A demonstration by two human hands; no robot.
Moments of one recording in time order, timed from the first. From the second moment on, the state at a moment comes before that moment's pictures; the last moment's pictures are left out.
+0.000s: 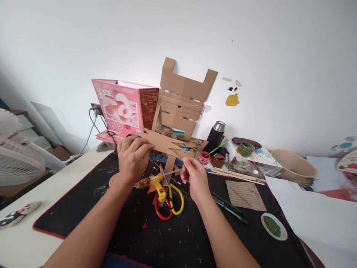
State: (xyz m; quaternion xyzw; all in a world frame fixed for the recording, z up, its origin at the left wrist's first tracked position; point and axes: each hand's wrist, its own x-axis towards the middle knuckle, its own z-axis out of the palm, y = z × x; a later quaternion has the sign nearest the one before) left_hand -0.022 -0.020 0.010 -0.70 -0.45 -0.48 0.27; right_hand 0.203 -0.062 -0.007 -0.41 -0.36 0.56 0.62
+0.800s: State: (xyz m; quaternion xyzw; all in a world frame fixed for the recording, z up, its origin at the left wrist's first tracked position) left_hand -0.016 -0.023 0.011 -0.72 -0.42 -0.46 0.31; right_hand 0.197 -0.067 -0.003 -0.40 -0.37 0.60 0.59
